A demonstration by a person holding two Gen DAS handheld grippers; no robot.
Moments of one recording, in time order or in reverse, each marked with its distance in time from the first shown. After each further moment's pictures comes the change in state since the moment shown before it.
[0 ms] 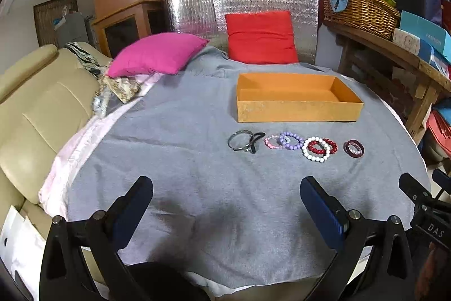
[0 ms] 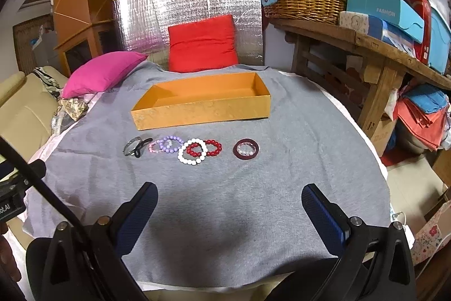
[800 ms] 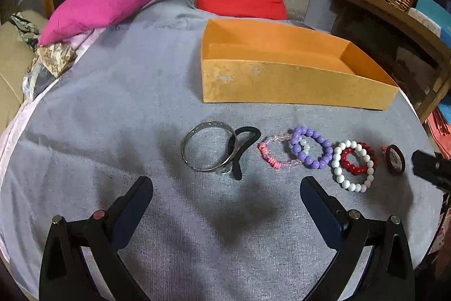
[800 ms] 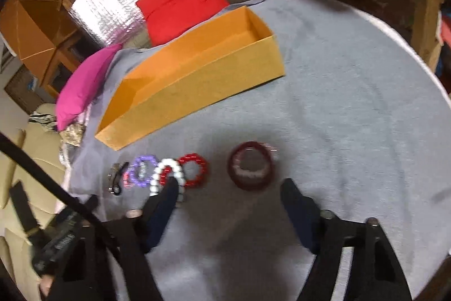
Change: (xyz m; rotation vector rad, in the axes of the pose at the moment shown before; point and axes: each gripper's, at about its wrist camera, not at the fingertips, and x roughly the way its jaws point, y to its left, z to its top) left arm 0.209 -0.016 0.032 0.012 0.189 -0.159; right arm 0.191 -0.049 0.043 0.282 0.292 0.284
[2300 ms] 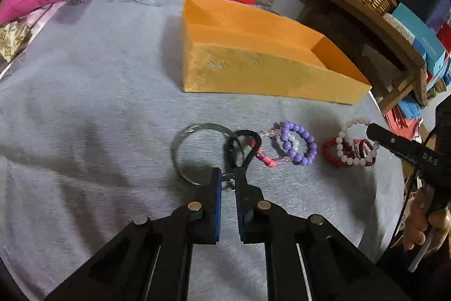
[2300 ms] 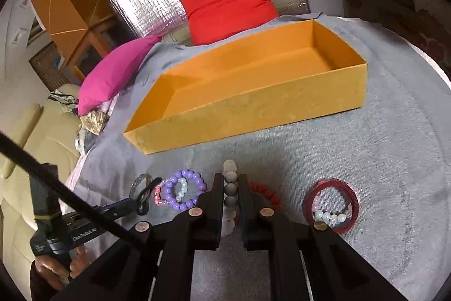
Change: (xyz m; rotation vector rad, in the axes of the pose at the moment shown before) left arm 0.027 0.043 0.013 -0.012 0.115 -0.306; right arm 0.029 0.055 0.013 -0.136 -0.068 0.055
